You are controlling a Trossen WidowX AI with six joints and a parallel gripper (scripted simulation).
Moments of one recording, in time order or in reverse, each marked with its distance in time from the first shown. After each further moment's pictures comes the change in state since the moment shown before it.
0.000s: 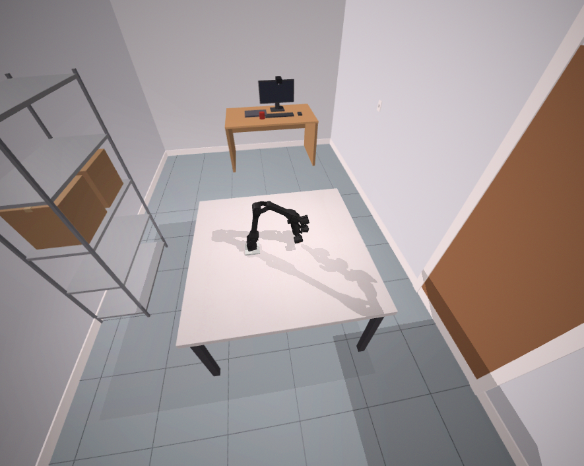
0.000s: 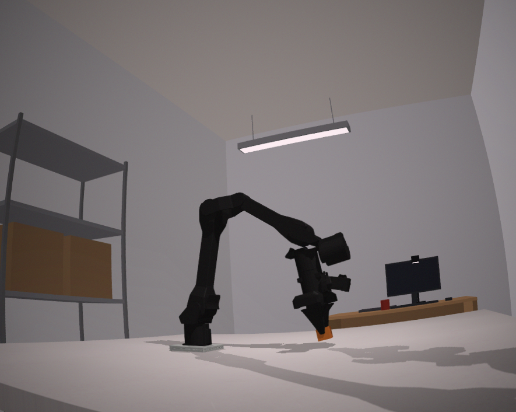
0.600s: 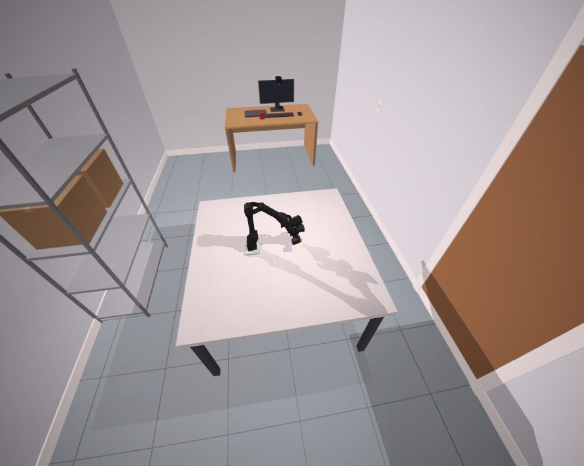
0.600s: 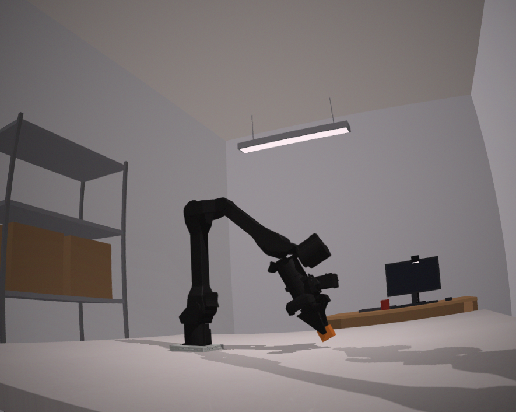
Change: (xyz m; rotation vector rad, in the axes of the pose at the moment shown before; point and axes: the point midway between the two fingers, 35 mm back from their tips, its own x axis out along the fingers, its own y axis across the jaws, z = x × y) arm 0.002 0.000 -0.005 -0.002 -0.282 0.000
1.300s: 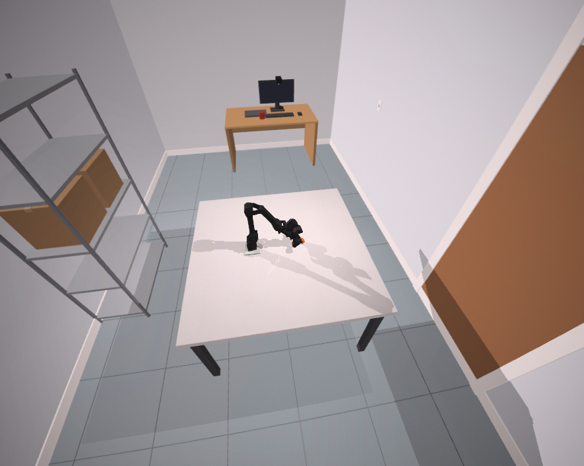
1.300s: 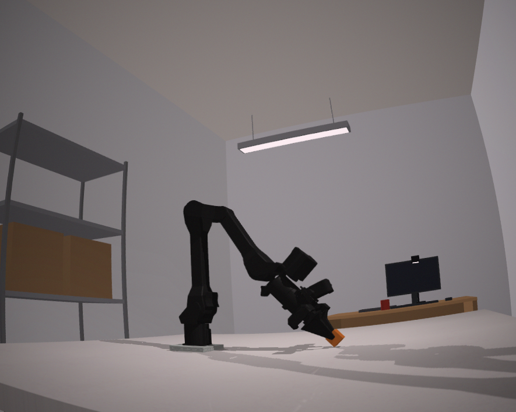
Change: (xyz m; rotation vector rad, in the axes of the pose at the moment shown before) arm 0.023 0.000 0.002 -0.003 -0.295 -0.001
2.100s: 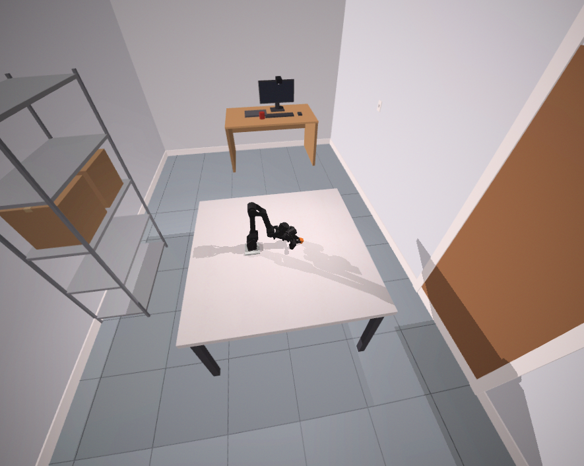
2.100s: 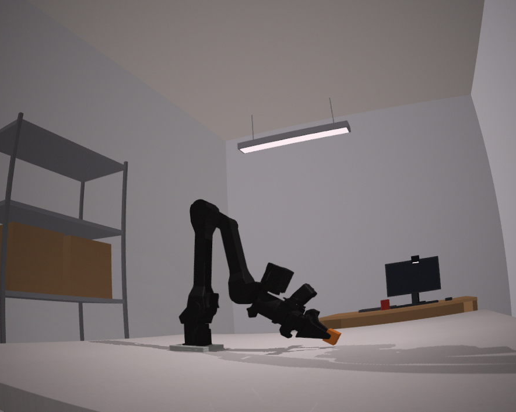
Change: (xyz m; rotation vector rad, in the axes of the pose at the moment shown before) arm -0.006 0.000 -0.016 0.001 -0.292 -0.001
